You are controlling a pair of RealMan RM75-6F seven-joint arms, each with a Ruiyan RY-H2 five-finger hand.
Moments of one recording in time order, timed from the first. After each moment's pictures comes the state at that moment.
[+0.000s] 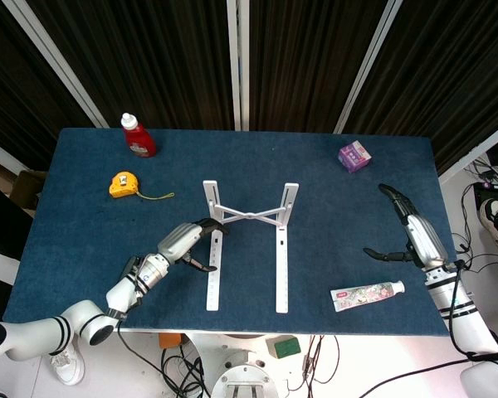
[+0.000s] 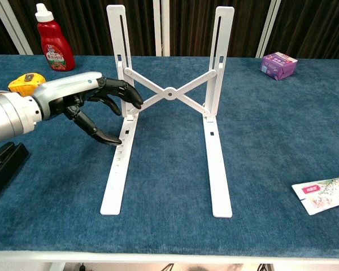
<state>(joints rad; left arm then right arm) -0.71 -1.61 -0.08 -1.29 1.55 0.94 -0.56 0.38 -1.10 0.14 -1.71 -1.46 1.21 0.55</state>
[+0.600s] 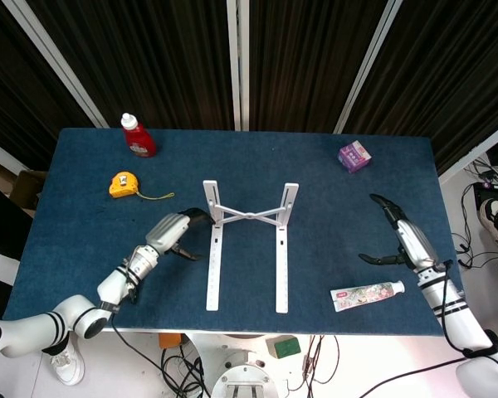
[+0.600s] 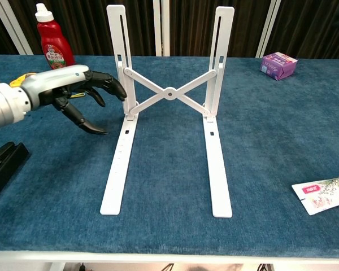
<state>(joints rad) -0.71 -1.57 -0.08 -1.25 1.50 0.95 -0.48 0.41 -1.16 0.11 -1.60 -1.46 1.11 0.60</state>
